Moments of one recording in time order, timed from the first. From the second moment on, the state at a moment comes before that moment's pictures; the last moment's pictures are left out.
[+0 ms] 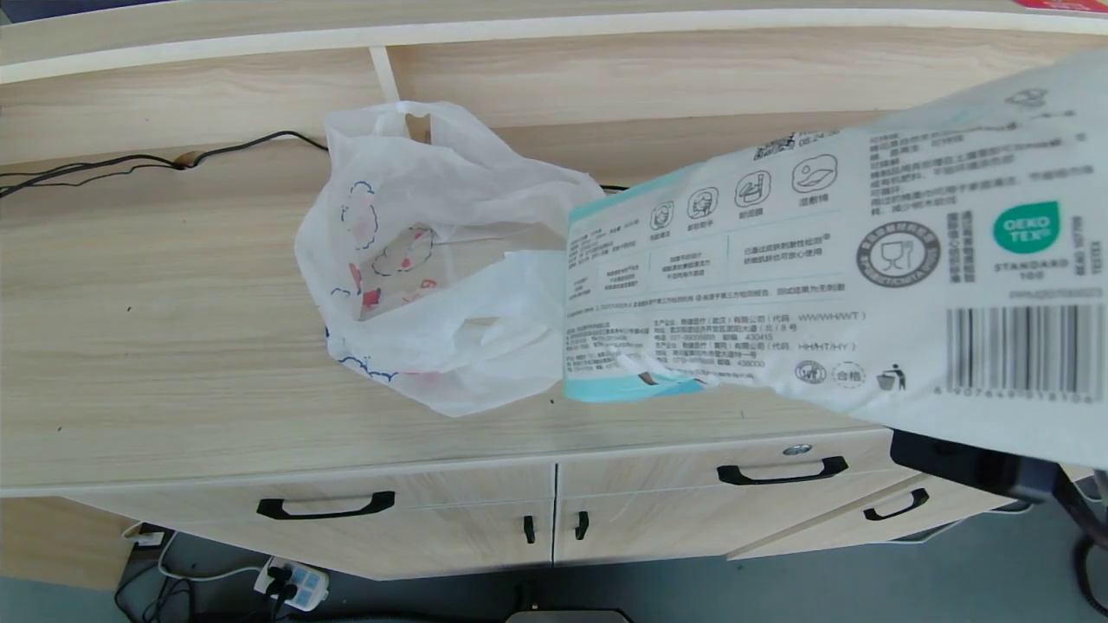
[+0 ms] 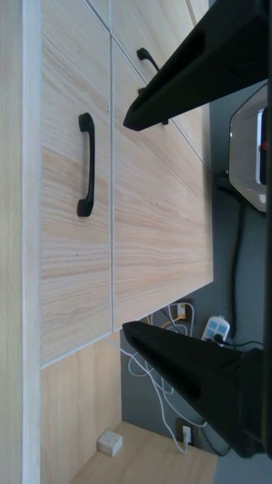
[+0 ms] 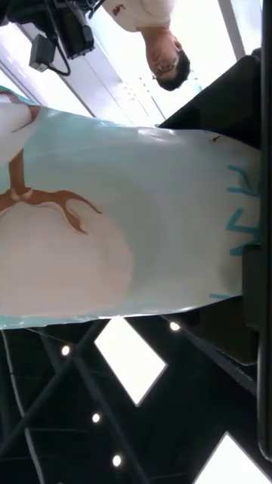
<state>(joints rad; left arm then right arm) 0.00 0.00 0.00 -0.02 0.00 0.03 0.60 1.37 -0.69 -0.98 0.79 2.38</state>
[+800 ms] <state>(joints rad) 0.00 0.00 0.00 -0.02 0.00 0.03 0.56 1.37 -0.53 -1.28 0.79 2.43</state>
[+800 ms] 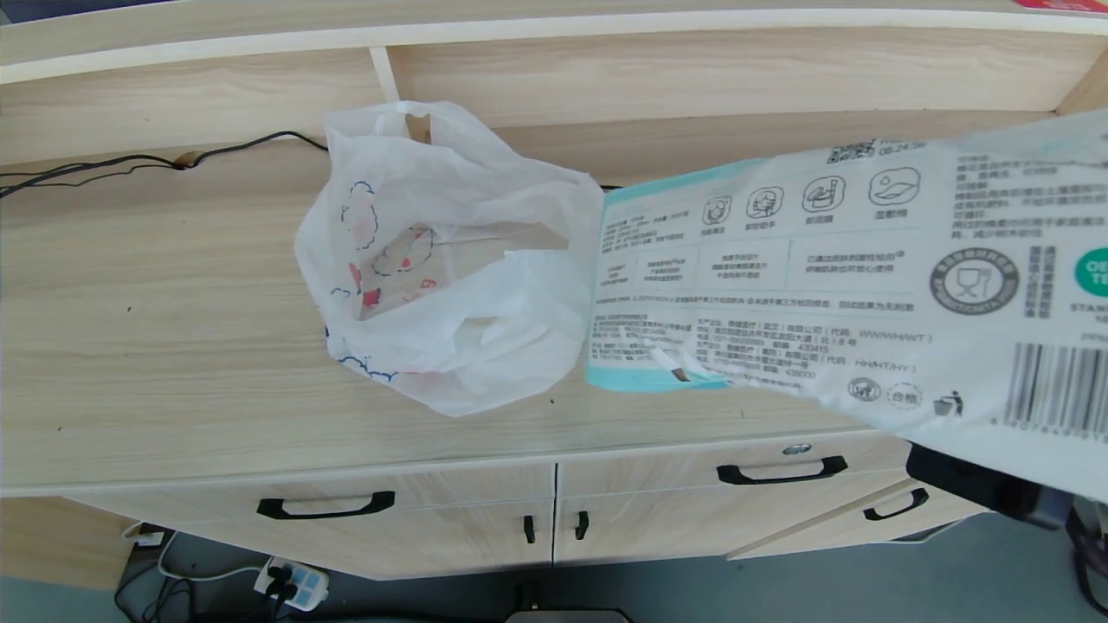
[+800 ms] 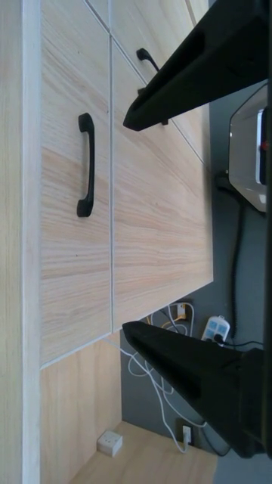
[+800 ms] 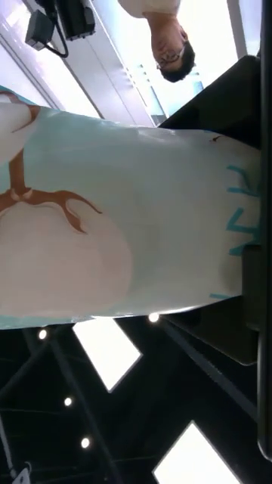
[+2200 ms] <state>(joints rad) 0.00 0.00 0.00 -0.02 0.00 0.05 0.34 1.52 -0.92 -1.05 0.18 0.06</state>
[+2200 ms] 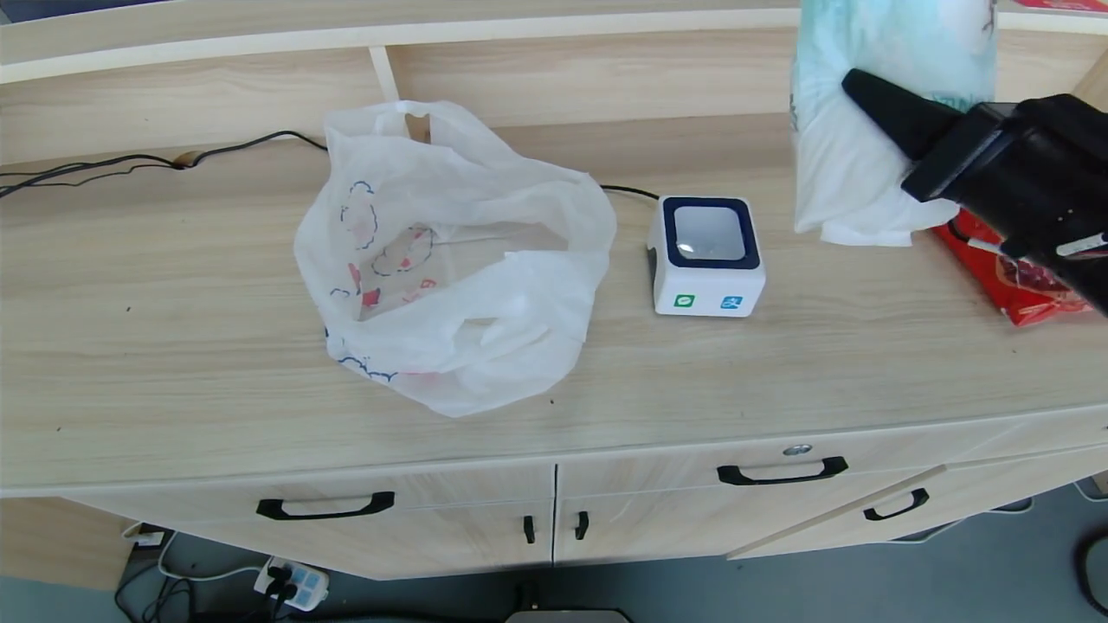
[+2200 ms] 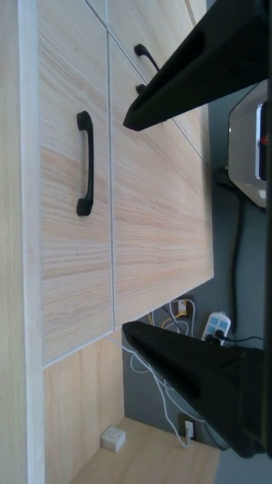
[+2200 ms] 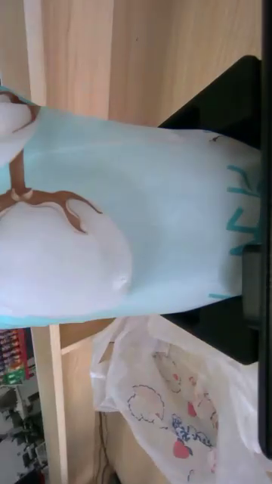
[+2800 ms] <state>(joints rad) 0.00 0.00 0.00 -0.02 0.00 0.05 0.49 1.65 -0.97 -1.04 0.06 0.03</state>
